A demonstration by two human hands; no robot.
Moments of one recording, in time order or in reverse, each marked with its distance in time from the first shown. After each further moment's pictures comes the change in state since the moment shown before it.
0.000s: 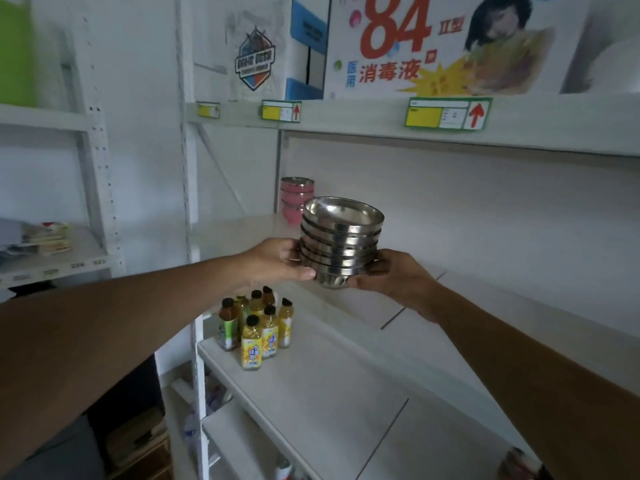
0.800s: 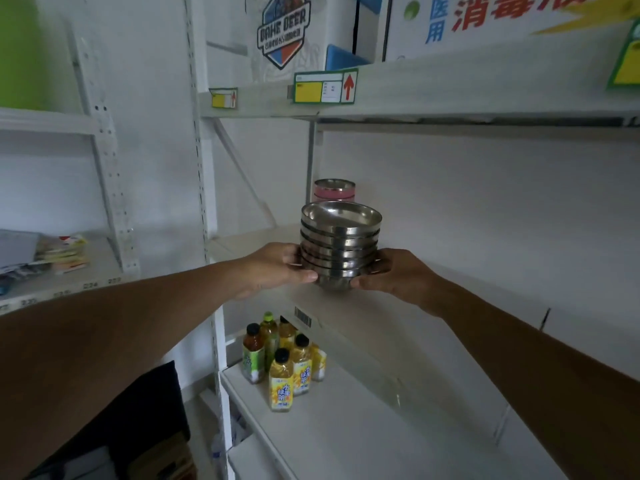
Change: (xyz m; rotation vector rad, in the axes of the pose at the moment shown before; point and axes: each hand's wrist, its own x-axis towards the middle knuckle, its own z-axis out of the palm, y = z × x) left_hand 0.126 -0.083 -0.100 0.041 0.038 -0.117; right_hand 0.206 0.029 0.062 0.040 -0.145 -0.008
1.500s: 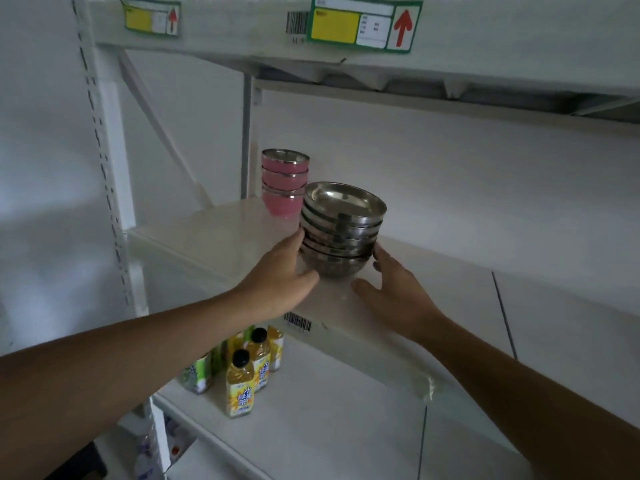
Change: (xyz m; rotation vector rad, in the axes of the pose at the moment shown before) left_hand 0.038 -0.041 0.028 0.084 -0.059 0.394; right_hand -0.039 -0.014 0.073 -0.380 0.404 0.142
